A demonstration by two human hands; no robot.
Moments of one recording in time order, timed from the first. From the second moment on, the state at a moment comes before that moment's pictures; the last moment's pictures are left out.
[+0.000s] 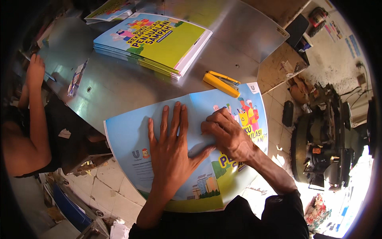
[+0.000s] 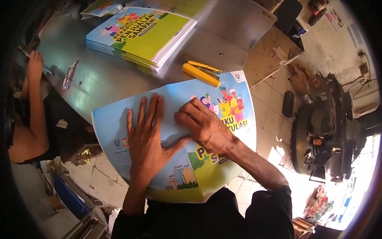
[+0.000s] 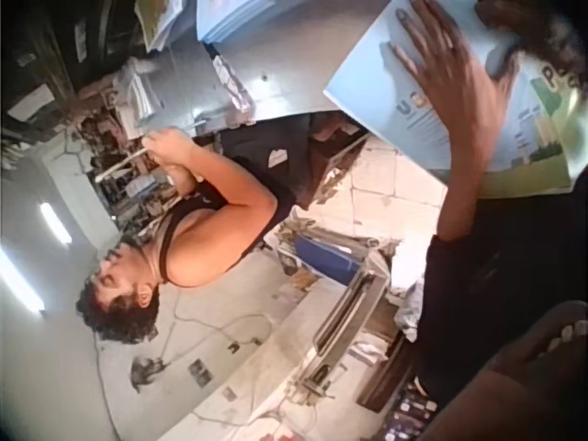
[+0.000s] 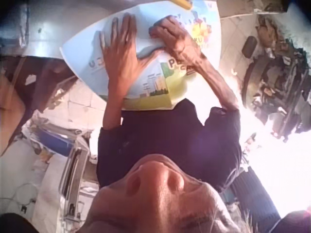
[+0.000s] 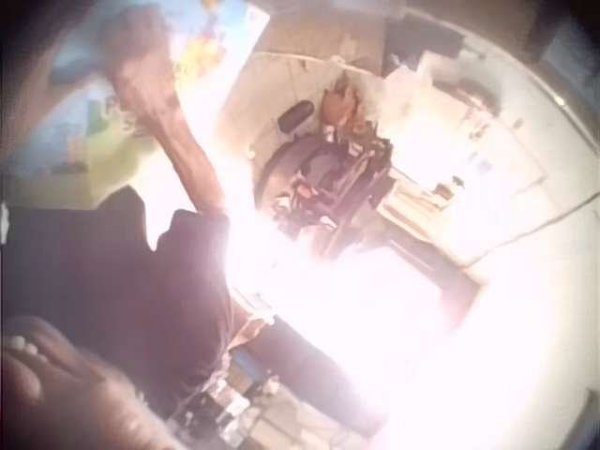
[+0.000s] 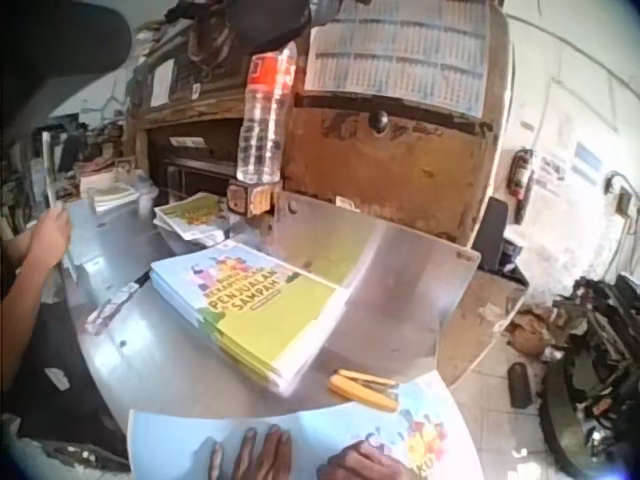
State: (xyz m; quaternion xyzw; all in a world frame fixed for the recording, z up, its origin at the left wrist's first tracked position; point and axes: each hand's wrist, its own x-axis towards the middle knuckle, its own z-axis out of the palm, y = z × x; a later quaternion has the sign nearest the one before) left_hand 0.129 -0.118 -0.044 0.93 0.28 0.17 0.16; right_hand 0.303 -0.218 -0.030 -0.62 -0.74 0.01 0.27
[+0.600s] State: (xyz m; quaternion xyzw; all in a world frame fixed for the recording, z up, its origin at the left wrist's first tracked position) left_hand 0.145 -0.075 -0.022 0.94 0.22 0.20 0.18; right_hand 0.445 -0.273 -0.019 -0.87 -0.40 -0.20 0.20
